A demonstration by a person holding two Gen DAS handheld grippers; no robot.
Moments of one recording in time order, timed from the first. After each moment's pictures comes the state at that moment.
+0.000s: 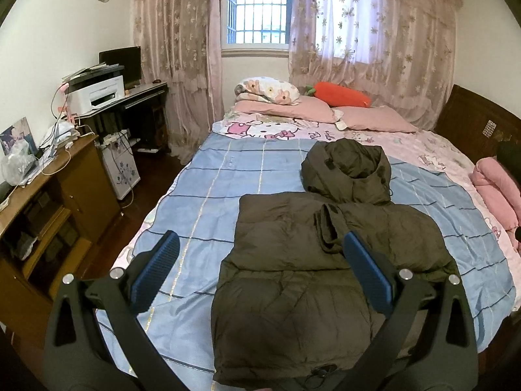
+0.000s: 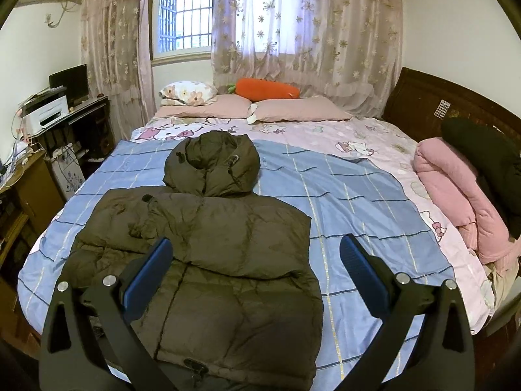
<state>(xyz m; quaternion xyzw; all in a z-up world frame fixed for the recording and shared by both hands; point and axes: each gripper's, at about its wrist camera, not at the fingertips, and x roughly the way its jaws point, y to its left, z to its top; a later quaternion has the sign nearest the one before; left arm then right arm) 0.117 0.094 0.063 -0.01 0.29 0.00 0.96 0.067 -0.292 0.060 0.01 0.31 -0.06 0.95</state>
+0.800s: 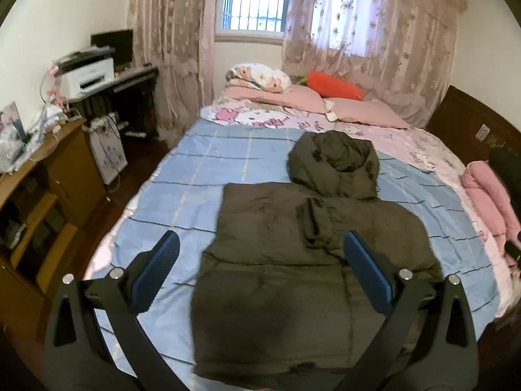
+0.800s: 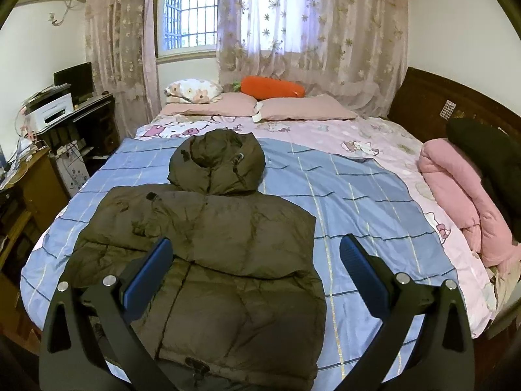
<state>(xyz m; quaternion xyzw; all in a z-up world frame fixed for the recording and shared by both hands) 0.136 0.074 0.064 -0.04 0.33 -0.03 0.94 0.066 -0.302 0.067 0.01 0.30 -0.05 0.95</state>
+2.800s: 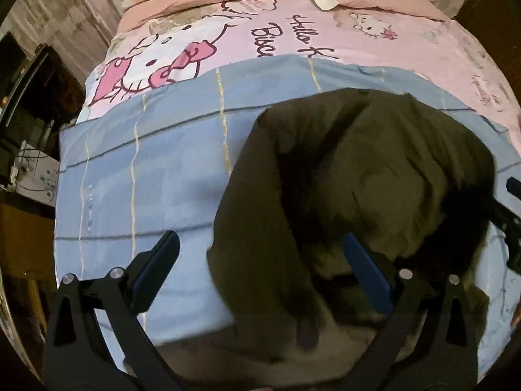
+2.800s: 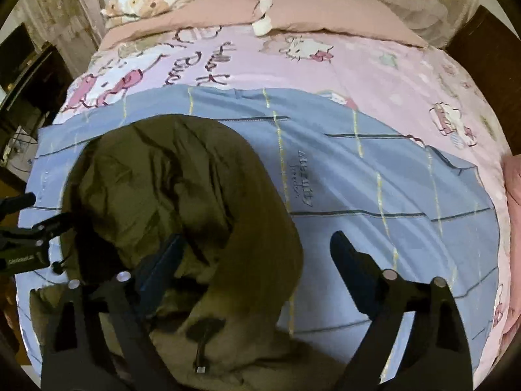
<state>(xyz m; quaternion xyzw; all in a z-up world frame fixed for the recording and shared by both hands) 0.717 -0.115 -0.110 0.11 0.57 -0.06 0.81 0.650 -0.347 -0.087 0.05 0.55 -0.03 0.83</state>
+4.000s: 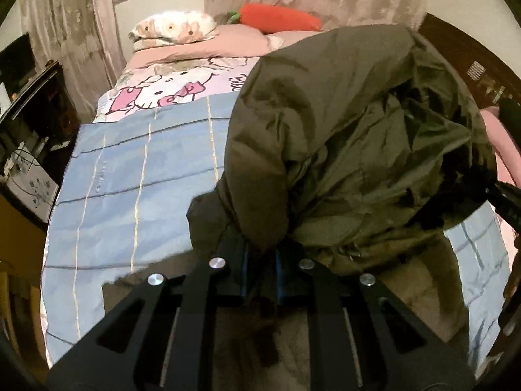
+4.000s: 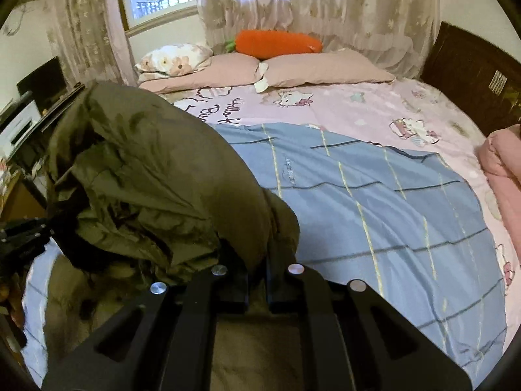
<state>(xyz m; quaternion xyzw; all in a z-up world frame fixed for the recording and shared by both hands) 0.483 -0.065 -0.042 0.05 0.44 -0.15 0.88 0.411 -0.336 -0.016 0.05 0.40 -0.03 0.92</state>
